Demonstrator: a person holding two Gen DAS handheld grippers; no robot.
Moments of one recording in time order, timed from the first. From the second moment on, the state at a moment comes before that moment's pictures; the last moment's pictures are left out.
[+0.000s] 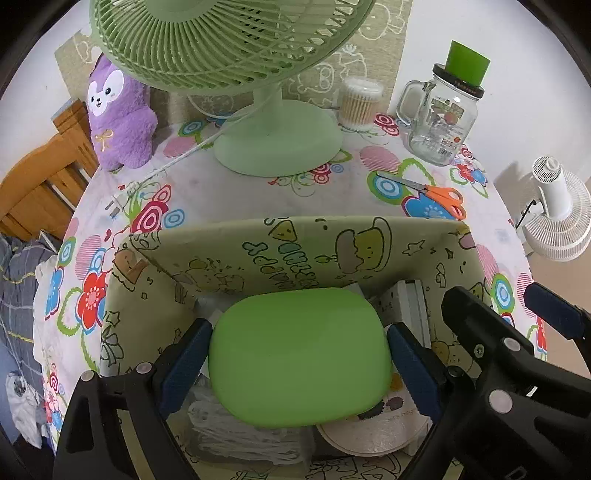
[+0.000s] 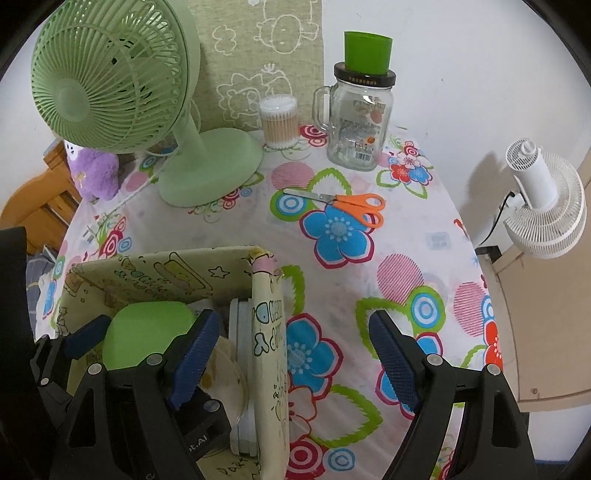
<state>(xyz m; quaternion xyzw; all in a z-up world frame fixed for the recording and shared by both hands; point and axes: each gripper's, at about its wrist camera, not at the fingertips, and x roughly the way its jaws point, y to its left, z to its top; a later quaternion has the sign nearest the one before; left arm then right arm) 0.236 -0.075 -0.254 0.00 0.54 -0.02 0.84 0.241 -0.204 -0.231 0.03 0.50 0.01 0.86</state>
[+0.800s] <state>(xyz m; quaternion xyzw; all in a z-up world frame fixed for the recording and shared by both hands) 0.218 -0.062 -0.235 0.05 0.54 -0.01 0.84 0.222 -0.203 -0.225 0.05 0.50 0.01 0.86</state>
